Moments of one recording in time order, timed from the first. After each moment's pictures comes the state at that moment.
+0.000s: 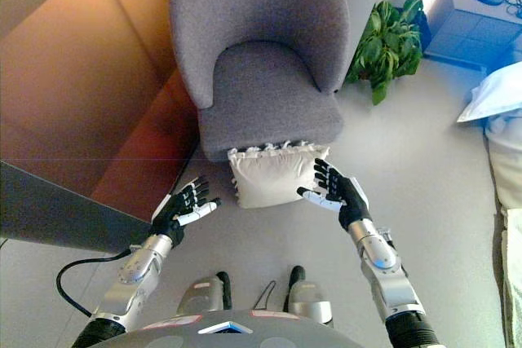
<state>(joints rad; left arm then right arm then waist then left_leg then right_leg) 0.19 0.34 -0.20 0.32 -0.34 -0.13 -0.04 0.17 -0.39 0.14 0.17 0.26 -0.10 0.07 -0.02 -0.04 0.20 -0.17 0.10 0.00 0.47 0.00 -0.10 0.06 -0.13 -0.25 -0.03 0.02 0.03</state>
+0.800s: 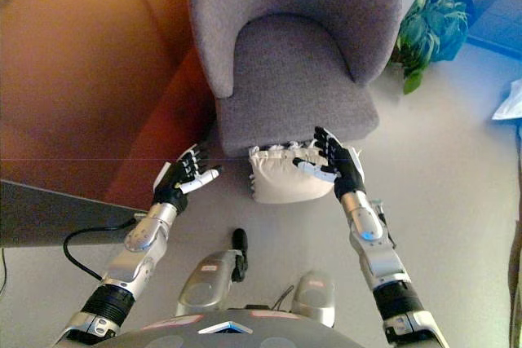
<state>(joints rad) 0.01 0.40 -0.23 0.33 -0.39 -0.15 0.07 -0.01 -0.34 0.20 0.21 0.16 -0.12 -0.05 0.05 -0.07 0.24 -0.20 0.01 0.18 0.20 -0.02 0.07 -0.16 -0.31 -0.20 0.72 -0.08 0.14</state>
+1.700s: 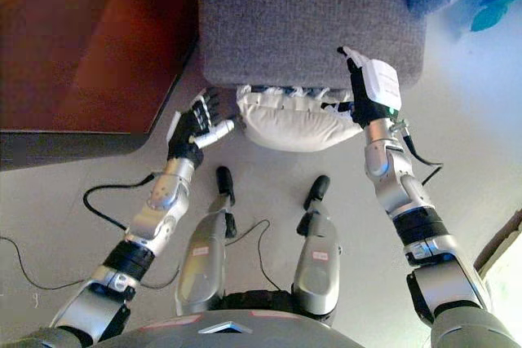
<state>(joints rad) -0.32 0.35 -0.31 0.33 -0.41 -0.22 0.24 -0.45 -0.56 0.28 0.36 -0.48 0.00 -0.32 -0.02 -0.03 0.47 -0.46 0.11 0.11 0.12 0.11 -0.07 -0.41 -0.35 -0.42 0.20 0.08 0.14</state>
